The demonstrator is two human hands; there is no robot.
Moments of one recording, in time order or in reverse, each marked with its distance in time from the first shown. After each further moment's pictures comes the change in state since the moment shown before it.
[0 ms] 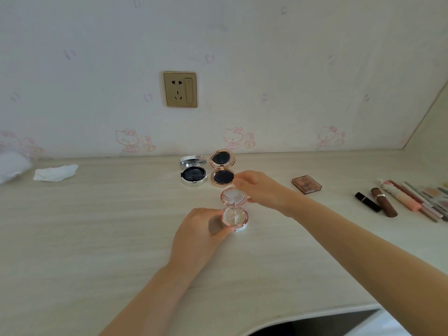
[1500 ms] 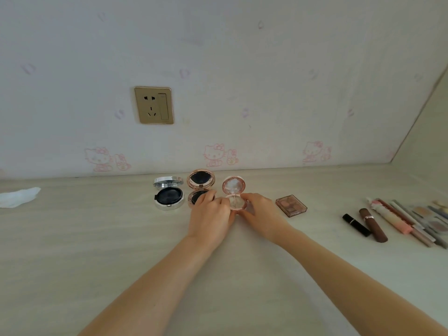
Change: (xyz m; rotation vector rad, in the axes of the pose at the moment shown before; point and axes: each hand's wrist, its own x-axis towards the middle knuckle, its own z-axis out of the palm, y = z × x) left_hand 0.111 0.027 0.073 0.646 0.116 0.361; right_hand 0.043 0.086 -0.023 -0.321 0.312 -0.223
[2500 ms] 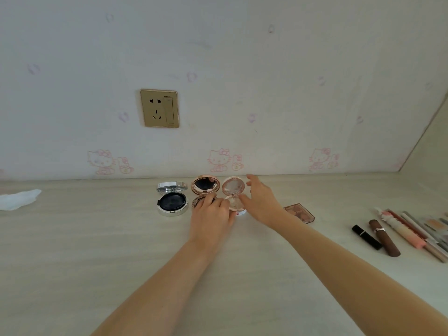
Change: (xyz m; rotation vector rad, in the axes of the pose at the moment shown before) left_hand 0.008 -0.014 0.024 -0.048 0.074 -0.091; right_hand 0.048 -0.014 -0.006 0.073 0.003 0.147
